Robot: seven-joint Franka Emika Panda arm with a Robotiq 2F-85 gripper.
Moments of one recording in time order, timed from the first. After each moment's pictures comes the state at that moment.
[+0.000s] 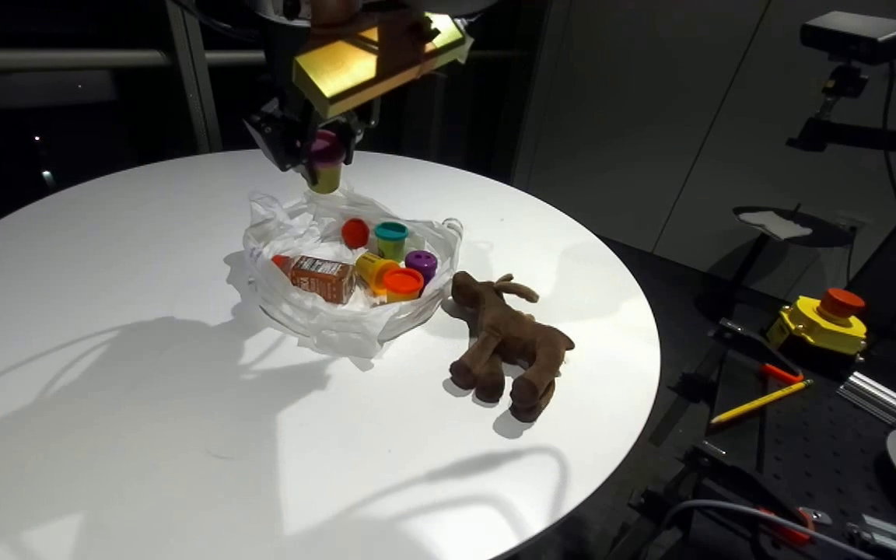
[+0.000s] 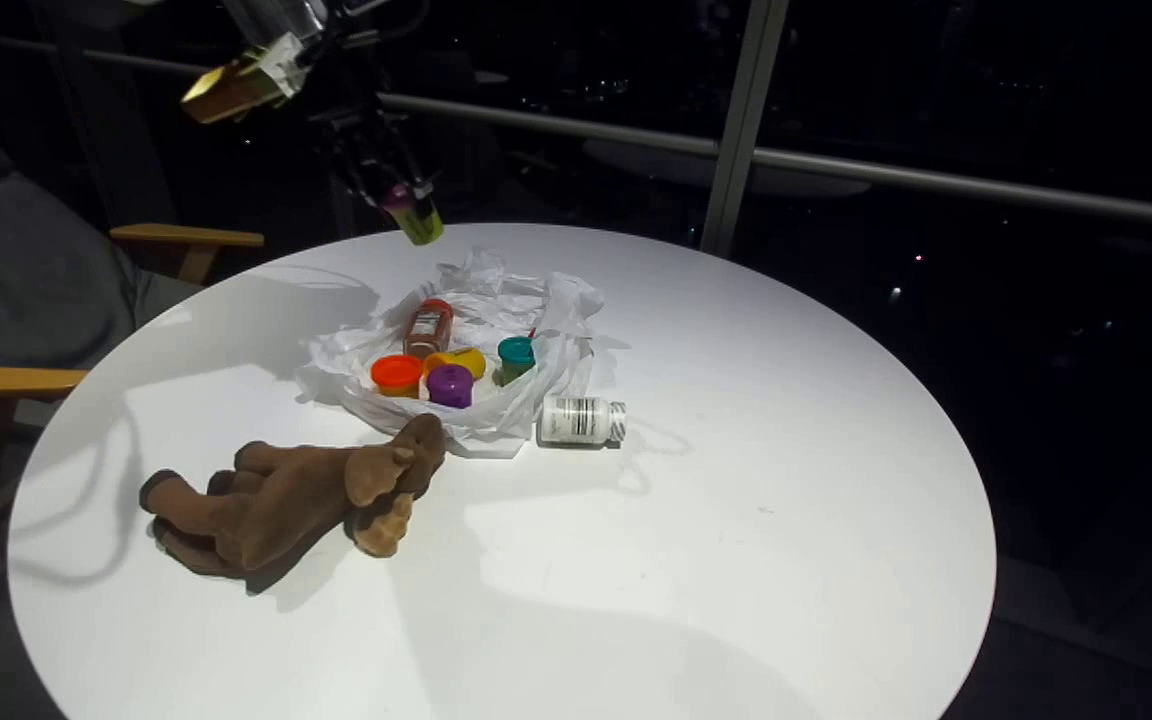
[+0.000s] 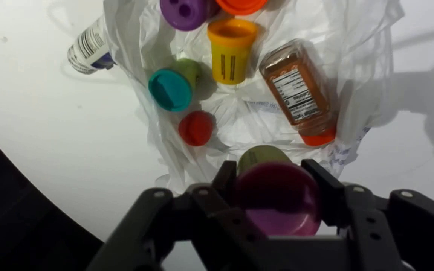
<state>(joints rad) 0.40 0.48 -0.03 -1.81 -0.62 2.38 0.84</state>
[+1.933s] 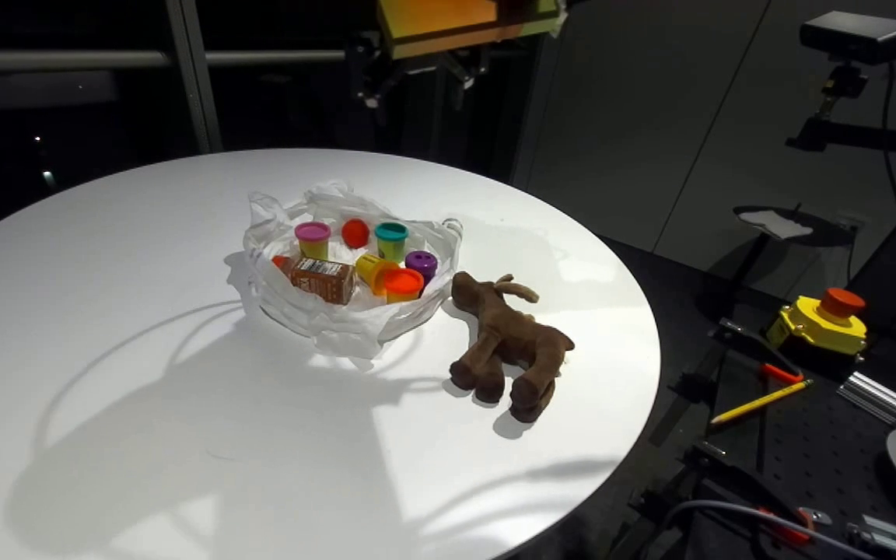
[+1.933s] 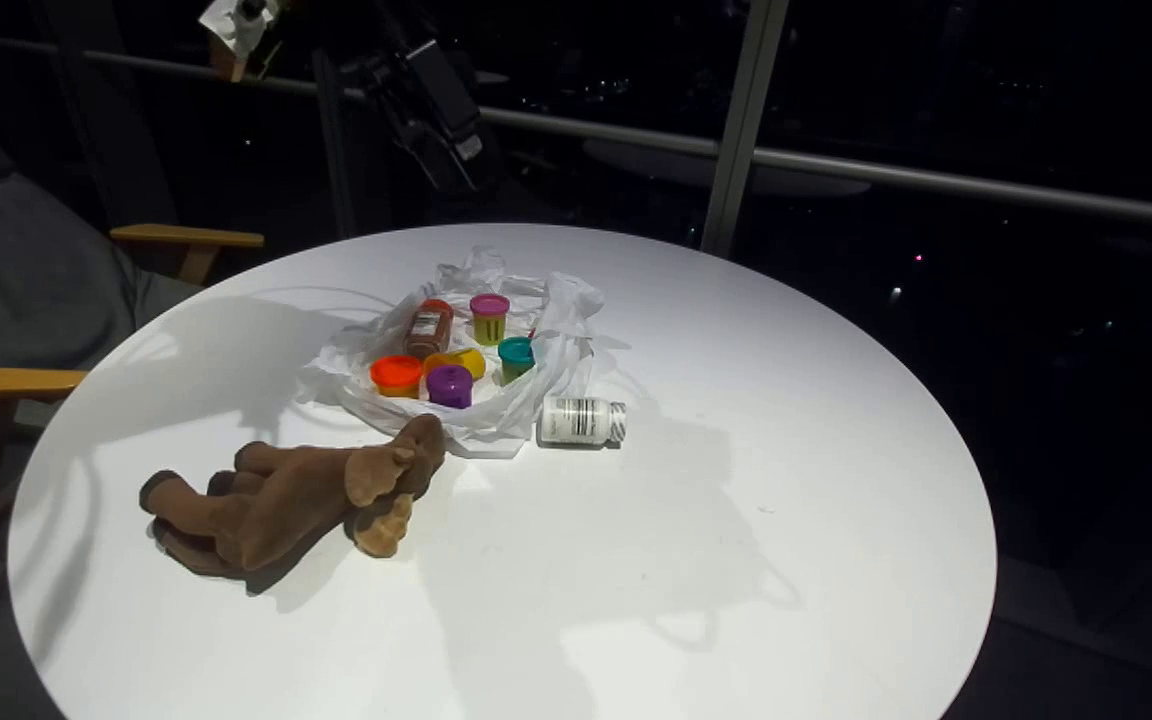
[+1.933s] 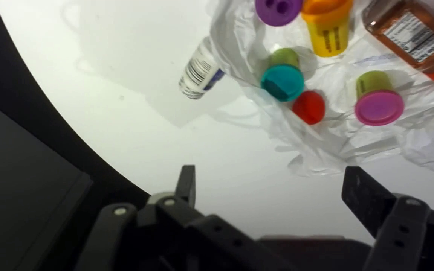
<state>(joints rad) 0.44 0.22 -0.17 -2.08 -0.73 2.37 1.26</state>
